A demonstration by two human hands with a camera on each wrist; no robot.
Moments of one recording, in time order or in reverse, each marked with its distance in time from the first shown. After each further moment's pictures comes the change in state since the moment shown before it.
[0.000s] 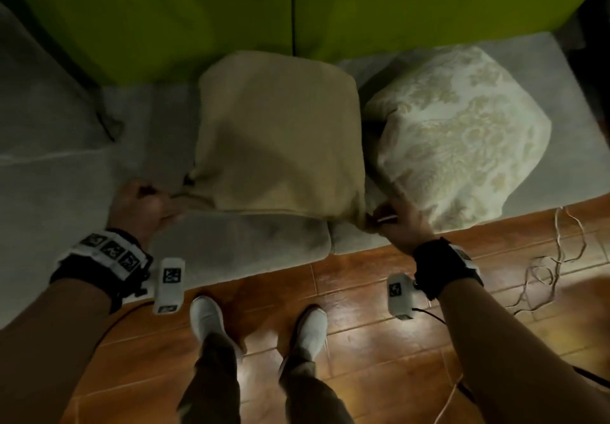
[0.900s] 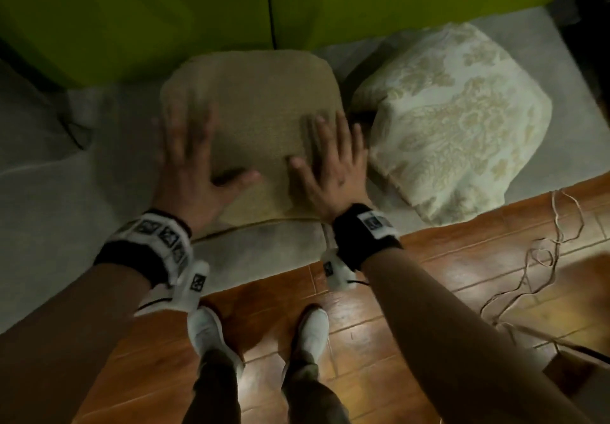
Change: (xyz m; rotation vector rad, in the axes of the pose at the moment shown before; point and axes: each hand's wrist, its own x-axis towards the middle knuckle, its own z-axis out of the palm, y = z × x) left_hand -0.014 0.030 0.090 0.987 -0.123 0.759; right_hand 0.021 -0.115 0.056 -0.245 0.353 -0.447
